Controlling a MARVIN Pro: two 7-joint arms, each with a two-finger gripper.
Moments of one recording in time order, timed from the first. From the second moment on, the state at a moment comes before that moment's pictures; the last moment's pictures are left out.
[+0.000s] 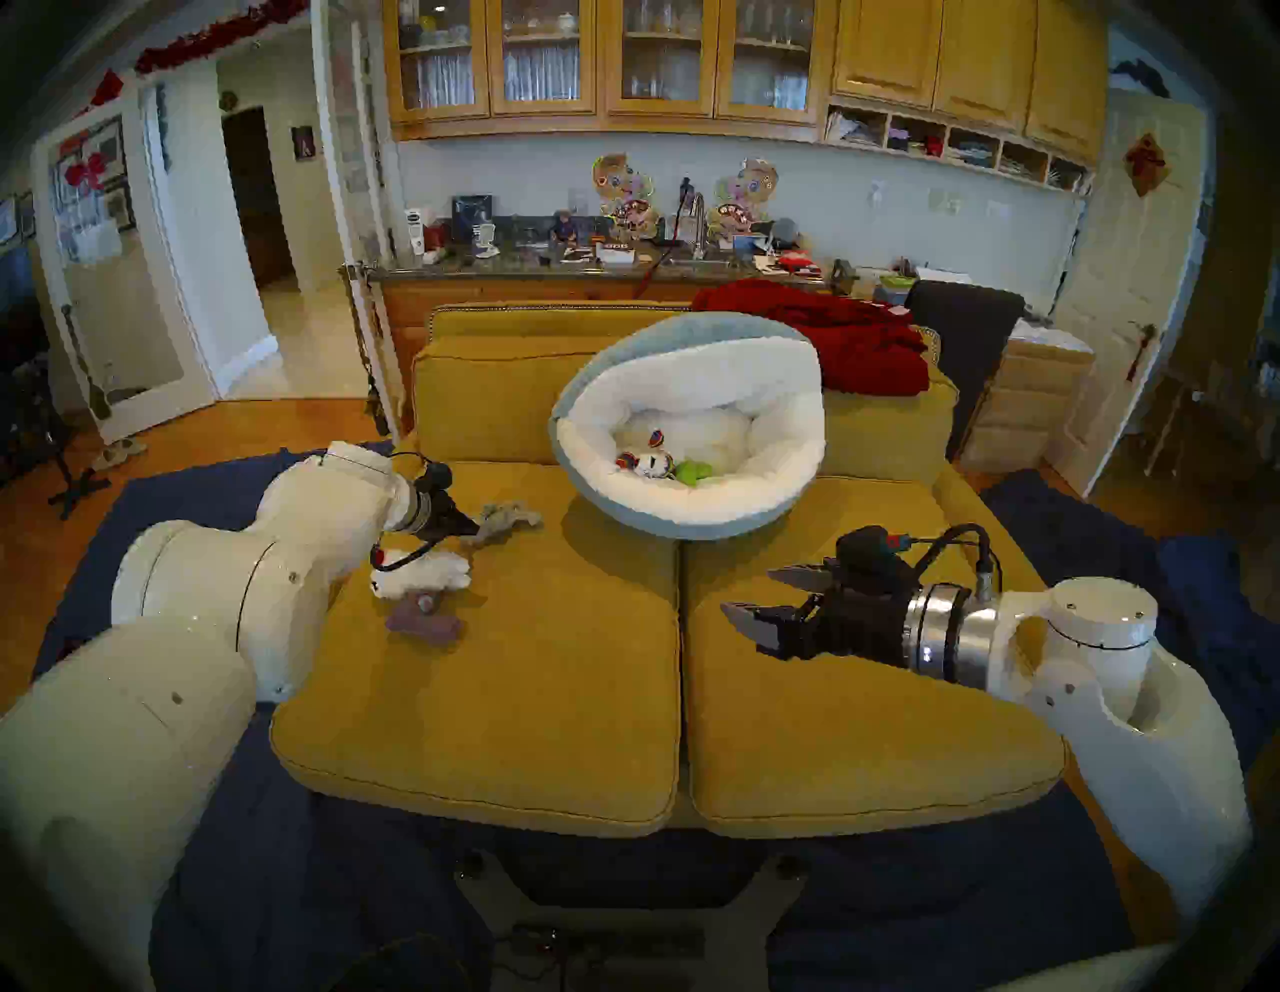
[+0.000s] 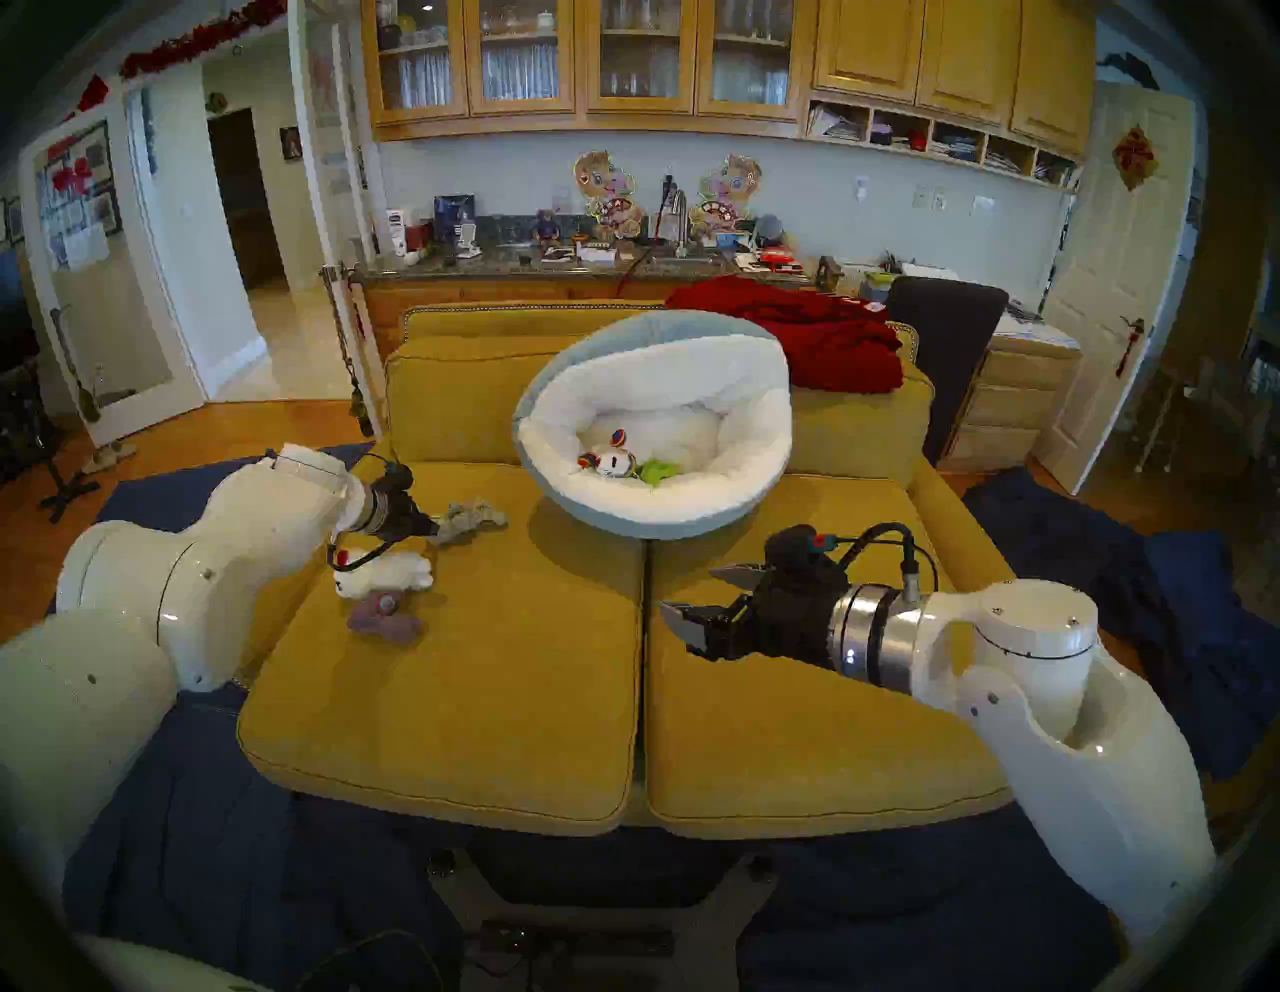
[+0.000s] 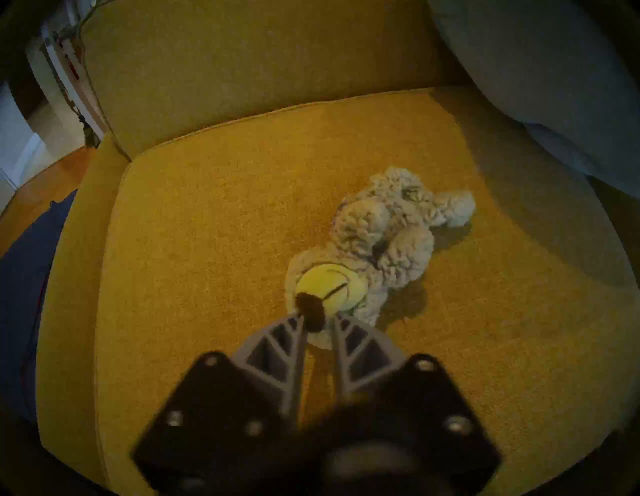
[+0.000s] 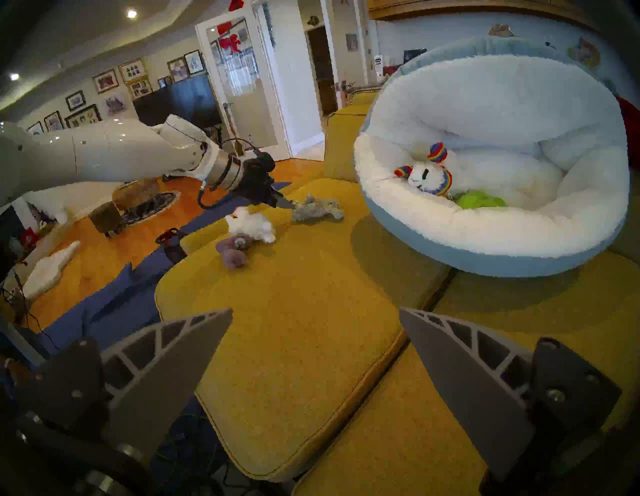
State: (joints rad) left arm 0.49 -1.28 -1.38 -0.15 0.18 0.37 -0.56; right arm -1.96 -0.74 1.68 -2.24 0.84 0.62 0.37
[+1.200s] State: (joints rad) left arm 0.37 -1.32 -1.40 -0.41 0.16 0.21 -1.02; right arm -1.96 -0.74 1.68 -2.24 0.84 0.62 0.37
